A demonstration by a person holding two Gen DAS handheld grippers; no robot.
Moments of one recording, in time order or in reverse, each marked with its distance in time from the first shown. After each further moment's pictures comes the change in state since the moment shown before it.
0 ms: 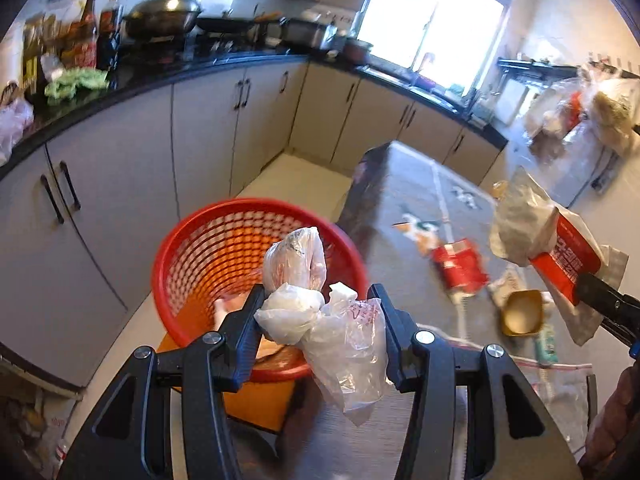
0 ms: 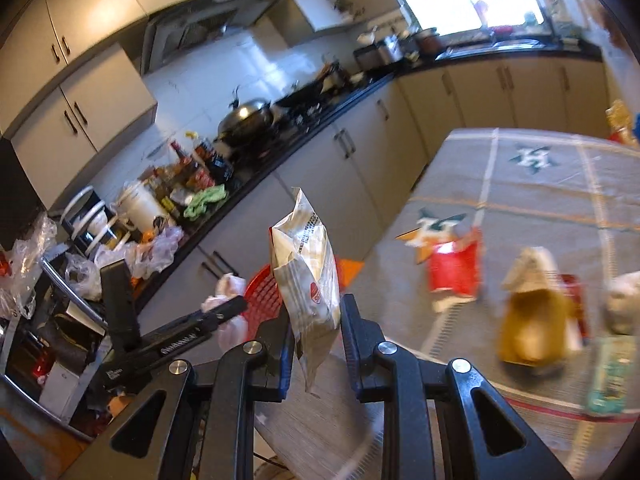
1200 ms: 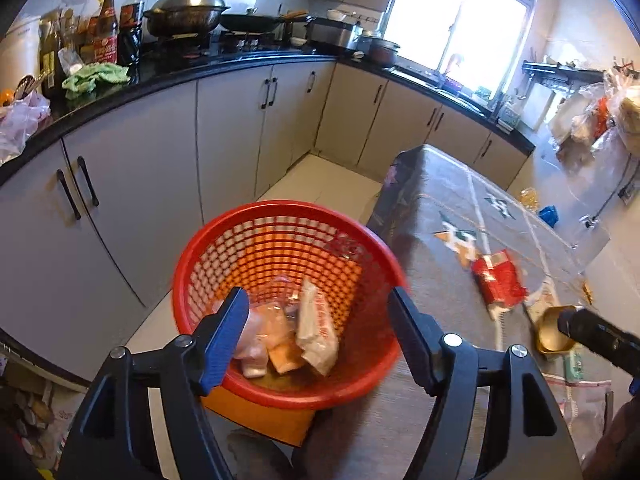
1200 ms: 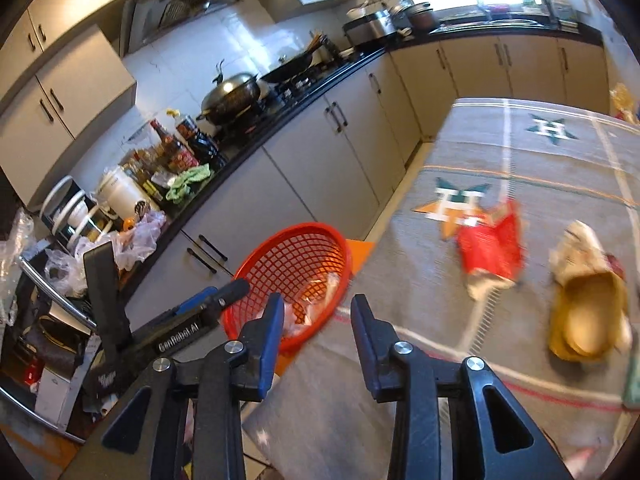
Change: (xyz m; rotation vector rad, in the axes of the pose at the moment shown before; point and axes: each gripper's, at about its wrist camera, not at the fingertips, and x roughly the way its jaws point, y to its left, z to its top) left arm 0.011 0.001 0.004 -0.020 -0.023 0.080; right arm 0.037 0.001 -0.014 0.043 0.046 -0.048
